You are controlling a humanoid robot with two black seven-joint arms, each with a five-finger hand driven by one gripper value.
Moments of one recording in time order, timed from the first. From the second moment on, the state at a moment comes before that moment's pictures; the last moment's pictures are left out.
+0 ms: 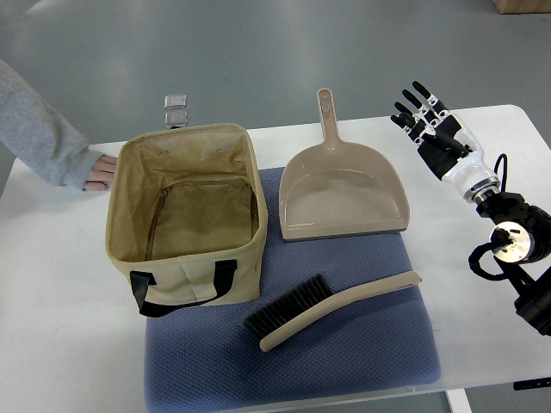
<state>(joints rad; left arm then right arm) 0.02 0.00 -0.15 -0.15 -0.06 -0.02 0.09 0.47 -0.23 1.16 0.87 -0.43 0.38 0.29</state>
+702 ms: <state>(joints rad) 0.02 0.00 -0.15 -0.15 -0.06 -0.02 0.09 0.48 -0.23 1.16 0.87 -0.43 0.38 0.29</state>
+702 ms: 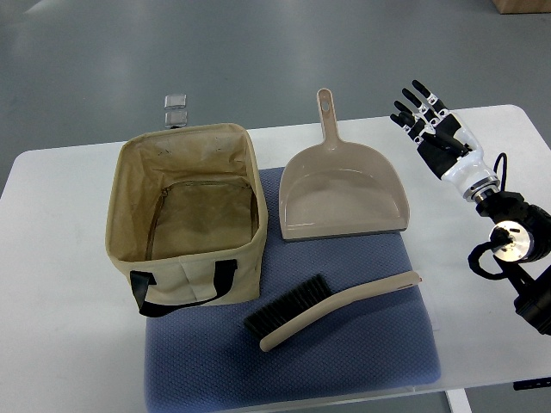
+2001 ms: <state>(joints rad) 0.02 0.00 -0.15 -0.15 -0.06 -0.02 0.09 0.50 -0.26 1.14 0.88 -0.45 0.41 0.29</state>
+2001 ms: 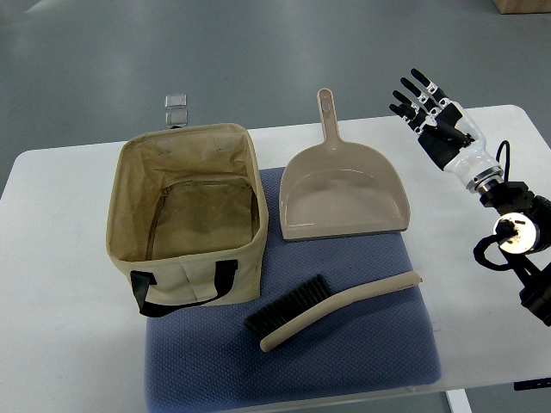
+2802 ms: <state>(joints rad) 0.02 0.00 -0.15 -0.15 -0.06 -0.02 0.09 0.66 -0.66 0.70 1.23 -1.00 0.50 0.46</state>
